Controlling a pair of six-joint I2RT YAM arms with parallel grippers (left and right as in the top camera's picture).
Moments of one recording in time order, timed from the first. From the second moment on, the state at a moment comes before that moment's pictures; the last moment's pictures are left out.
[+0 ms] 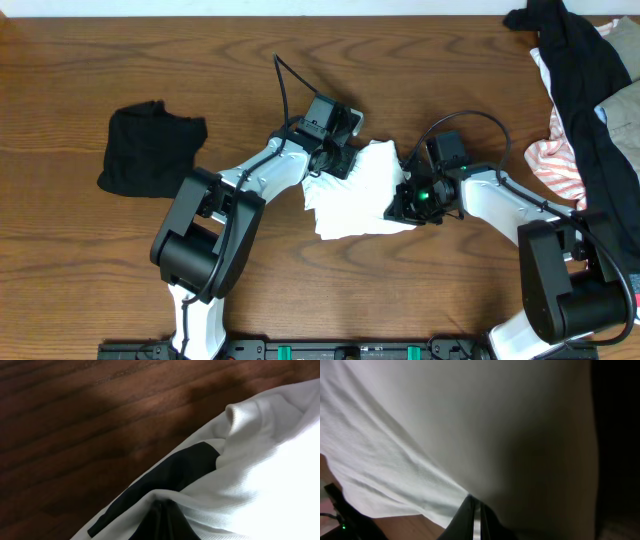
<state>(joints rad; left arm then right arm) -0.50 2.03 1.25 -0.30 0.26 -0.07 0.25 1.75 0.85 -0.50 -0.56 0.33</state>
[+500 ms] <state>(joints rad) -0.50 2.03 1.28 -0.45 0.29 -0.26 0.12 1.75 0.84 -0.35 -0.55 0.32</state>
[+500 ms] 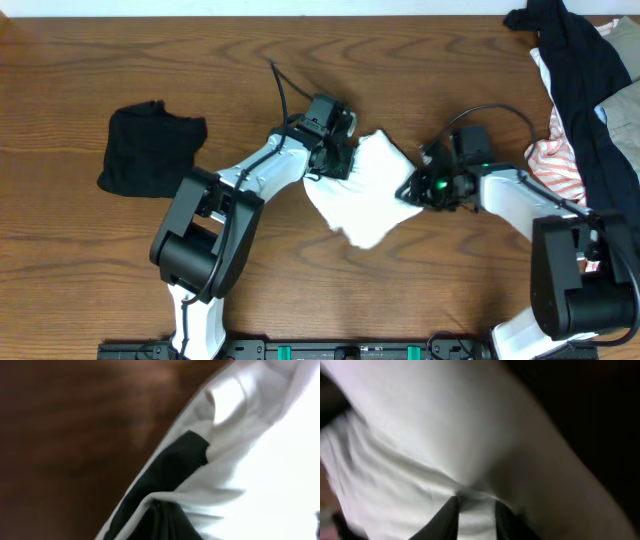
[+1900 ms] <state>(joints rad) -0.43 1.94 1.26 -0.53 0.52 -0.35 0.11 1.67 0.90 -0.40 -0.45 0.16</state>
